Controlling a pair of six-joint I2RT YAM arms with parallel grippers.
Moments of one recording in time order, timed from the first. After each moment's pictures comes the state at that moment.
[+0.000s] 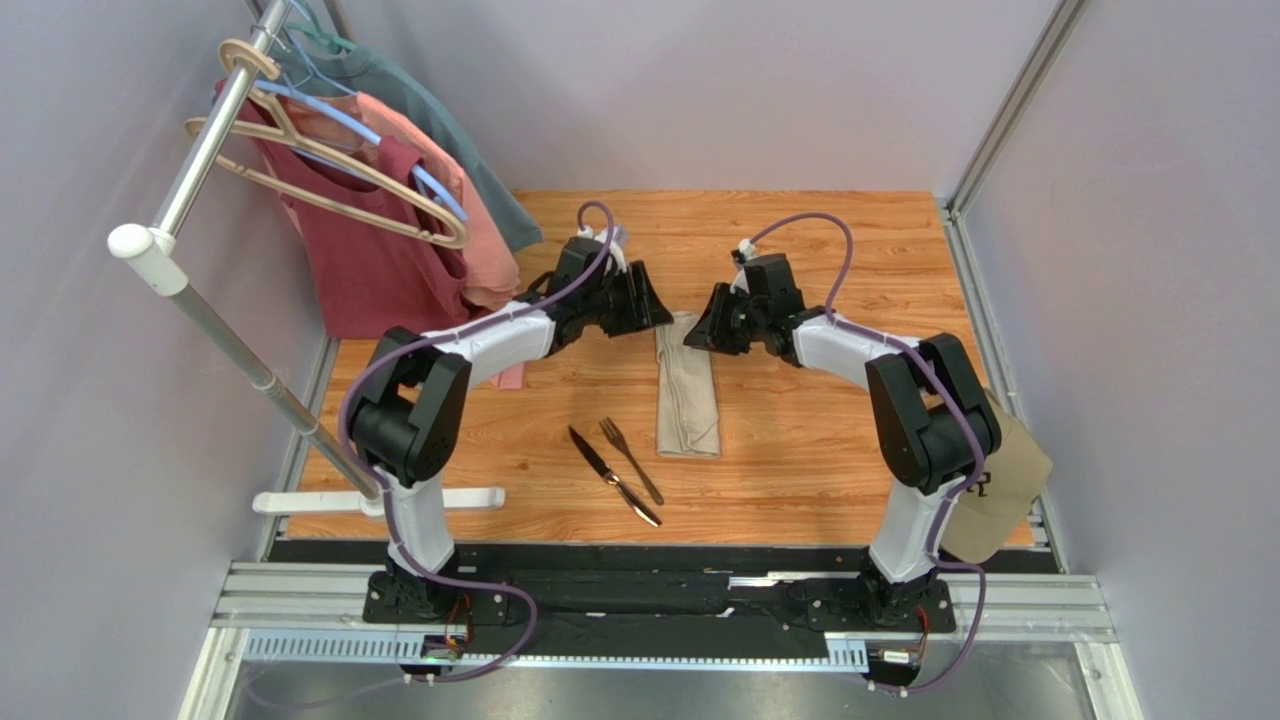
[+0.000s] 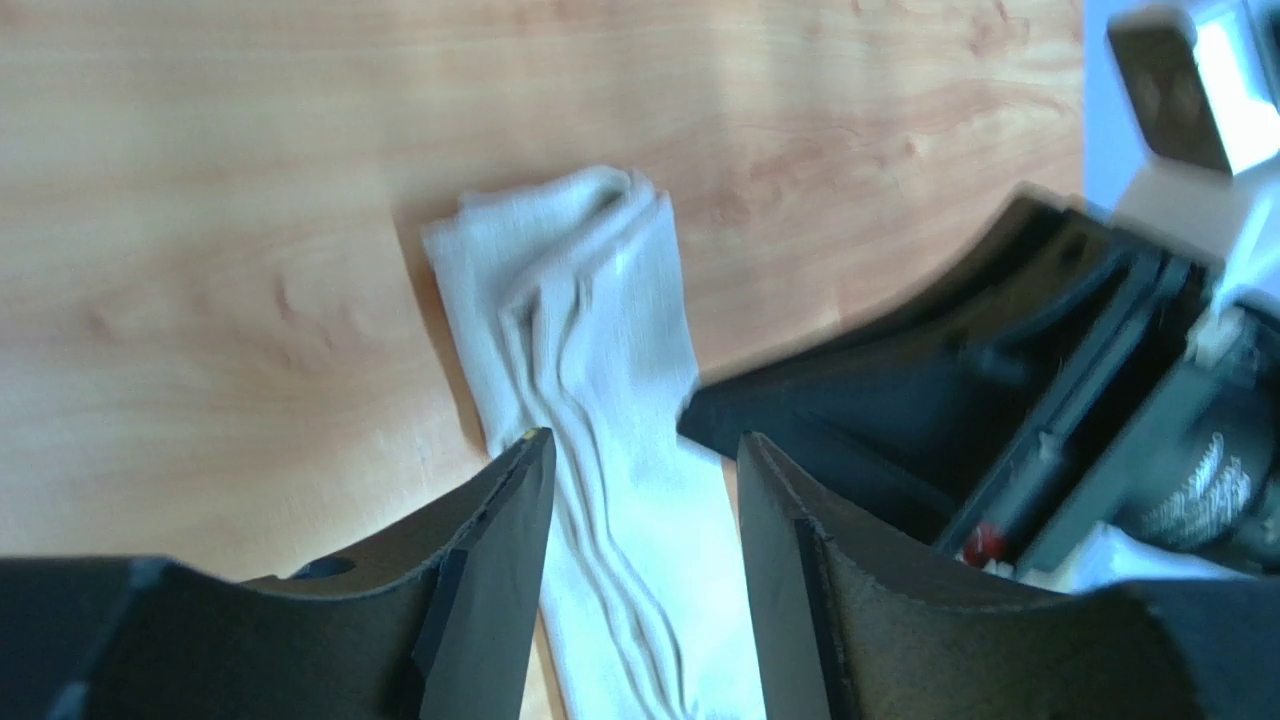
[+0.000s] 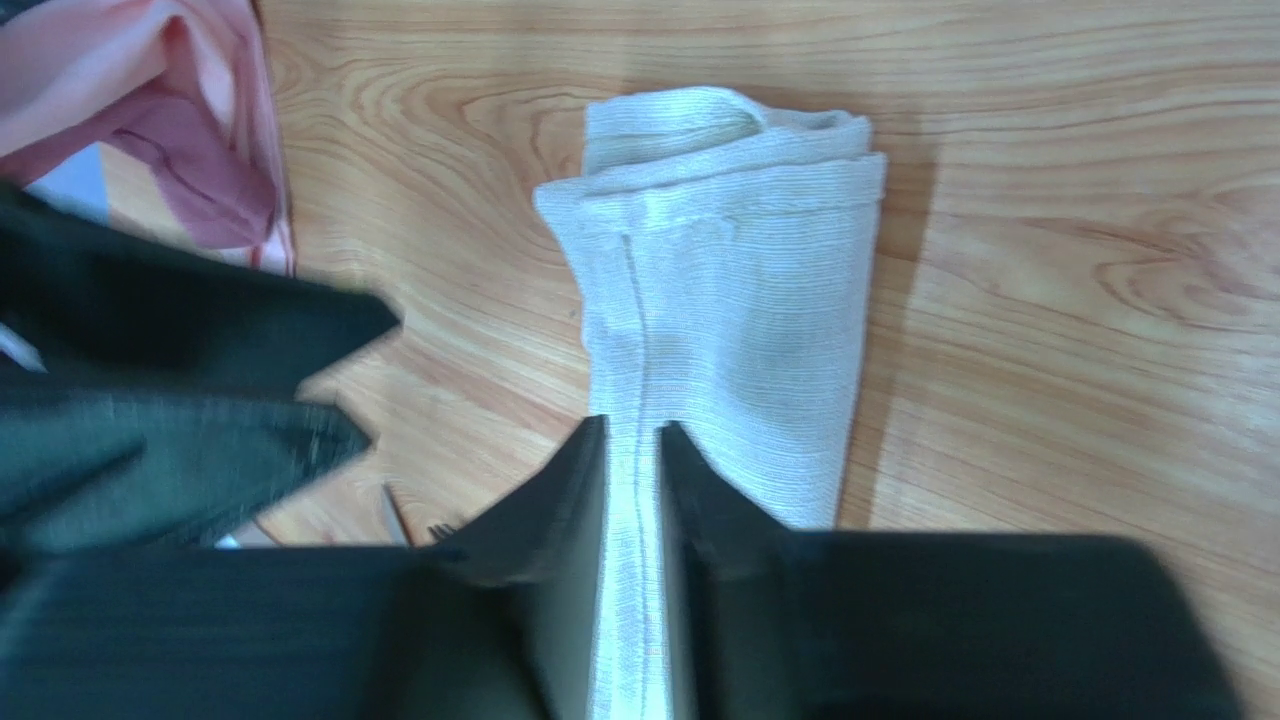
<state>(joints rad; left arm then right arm) -0.51 1.85 1.19 0.06 0.30 -0.68 0.39 1.84 1.11 0.01 -0.34 0.63</state>
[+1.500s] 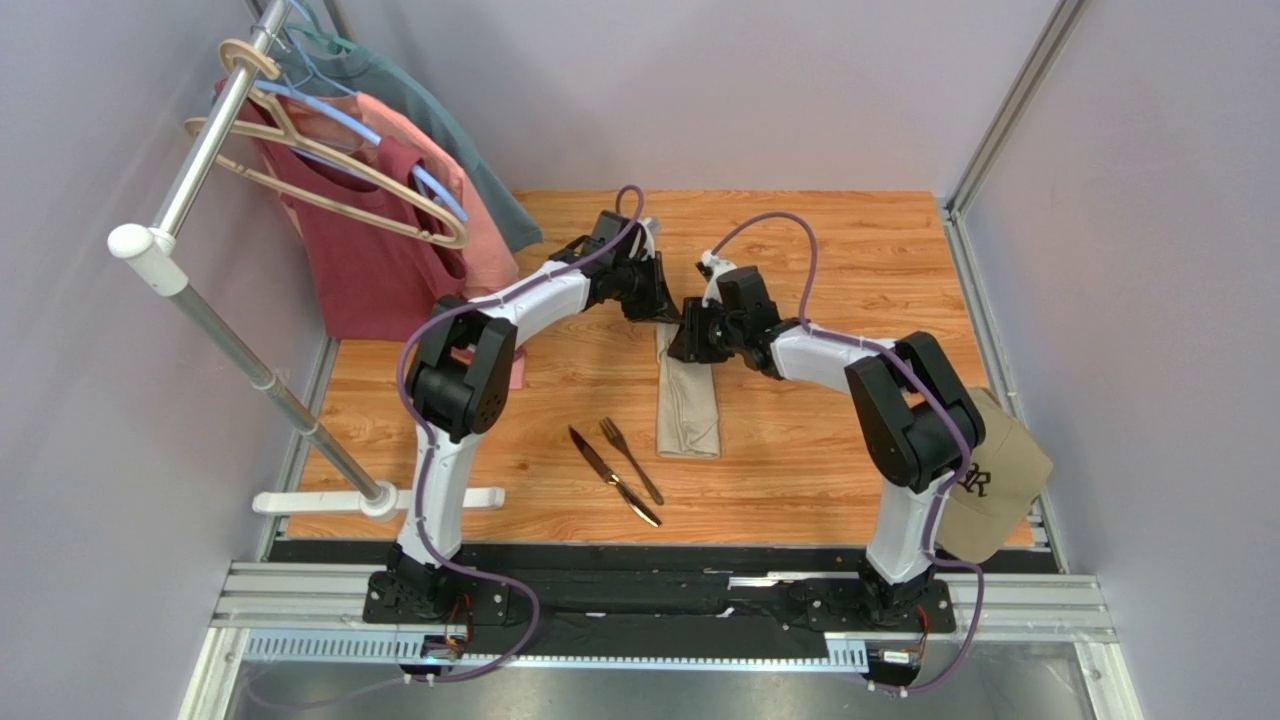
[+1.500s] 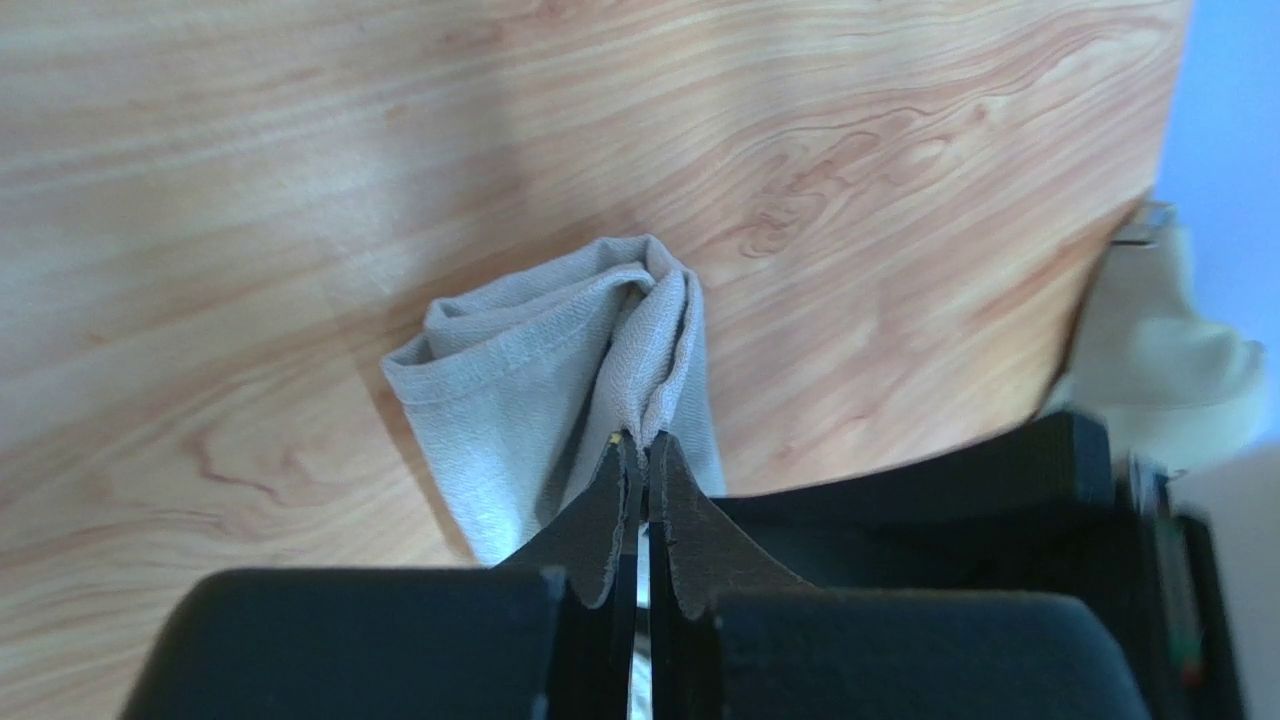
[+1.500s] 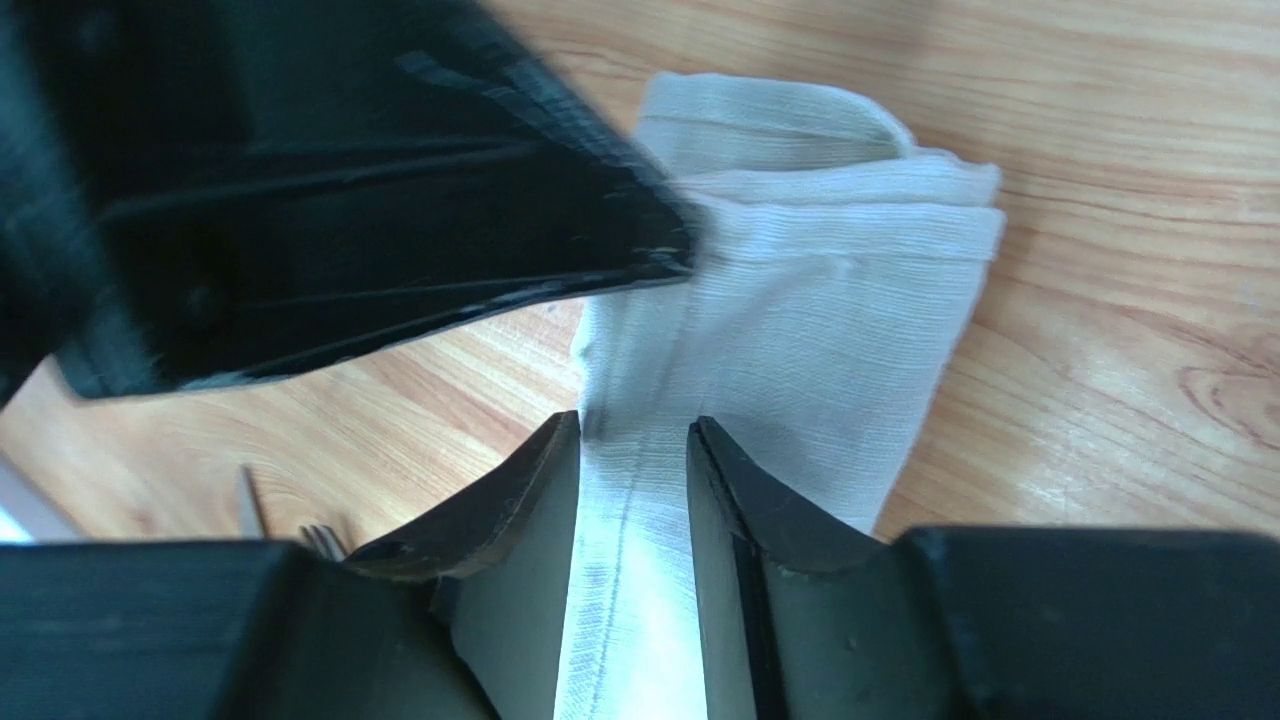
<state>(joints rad) -0.51 2.20 1.70 -0.32 0.40 -0.59 0.47 1.88 1.10 0.08 -0.27 0.42</state>
